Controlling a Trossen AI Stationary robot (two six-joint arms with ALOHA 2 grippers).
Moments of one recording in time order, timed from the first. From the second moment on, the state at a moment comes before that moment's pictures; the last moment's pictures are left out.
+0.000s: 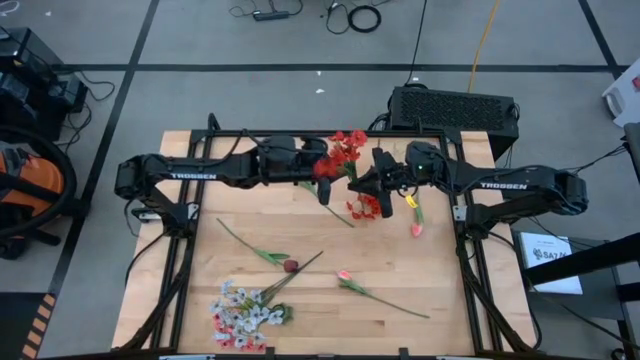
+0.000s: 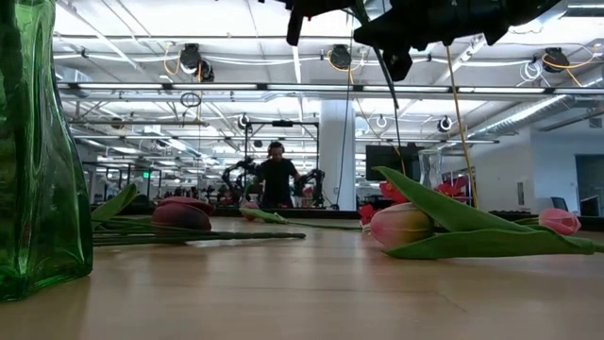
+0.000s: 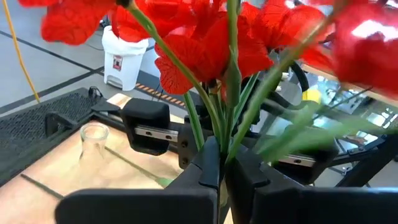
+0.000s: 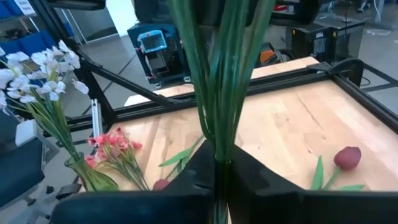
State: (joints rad) left arm 0.11 1.58 1.32 0.14 0.02 -0.34; right arm -0.25 1.15 0.79 0.16 -0.32 0.19
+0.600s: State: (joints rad) left arm 0.14 1.49 1.32 0.00 0.02 -0.33; right arm -0.33 1.07 0.79 0.08 -0.32 0.19
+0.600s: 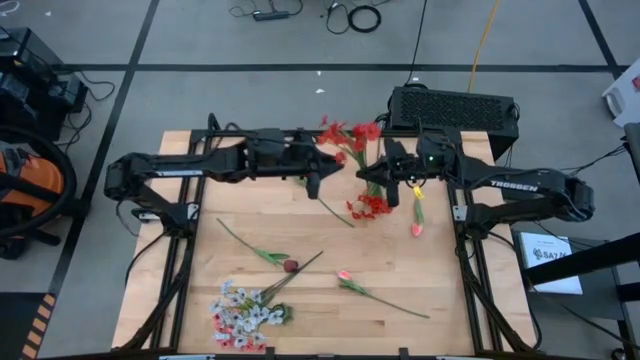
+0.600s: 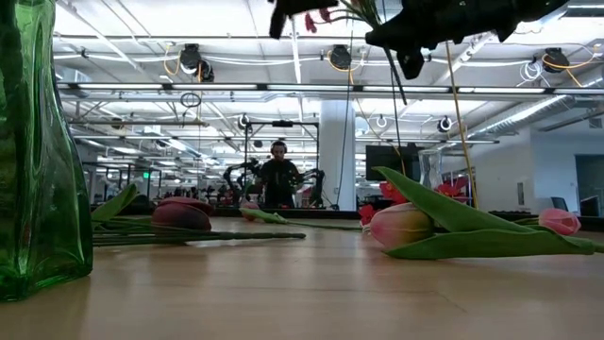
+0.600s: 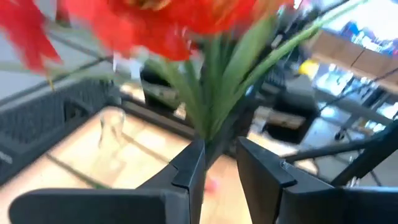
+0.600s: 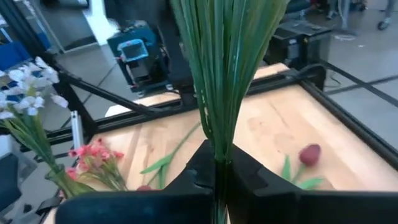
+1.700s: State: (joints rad) left arm 0.06 0.94 0.78 0.07 -0.16 -0.36; right arm -0.89 1.00 0.79 -0.01 -0.21 0.08
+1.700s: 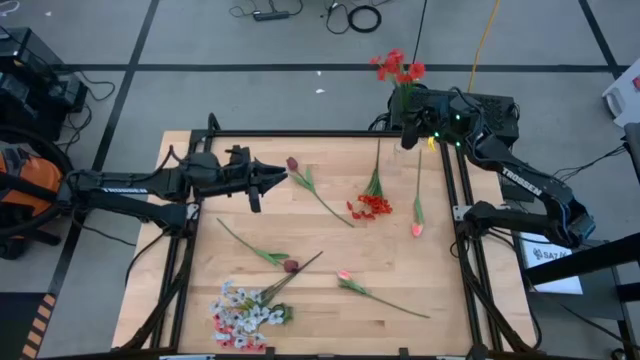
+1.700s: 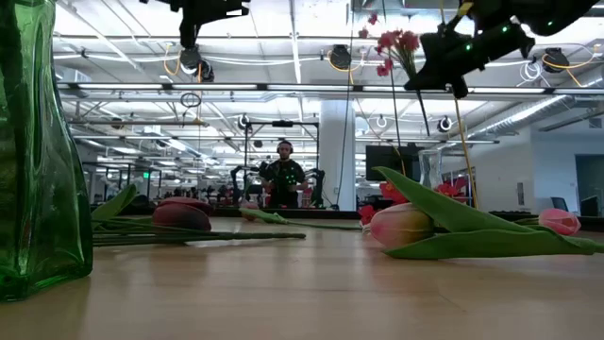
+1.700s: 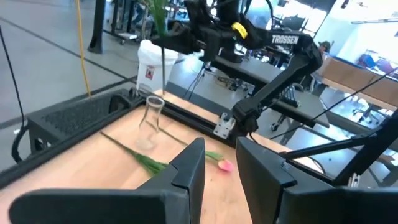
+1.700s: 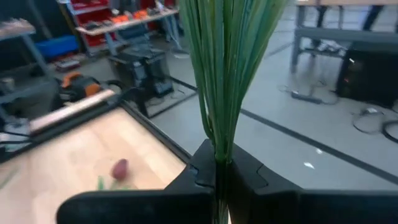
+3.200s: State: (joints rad) left arm 0.01 0.94 0.78 0.13 -0.24 -0.39; right arm -0.98 1.06 0.40 0.40 -0.34 0.05
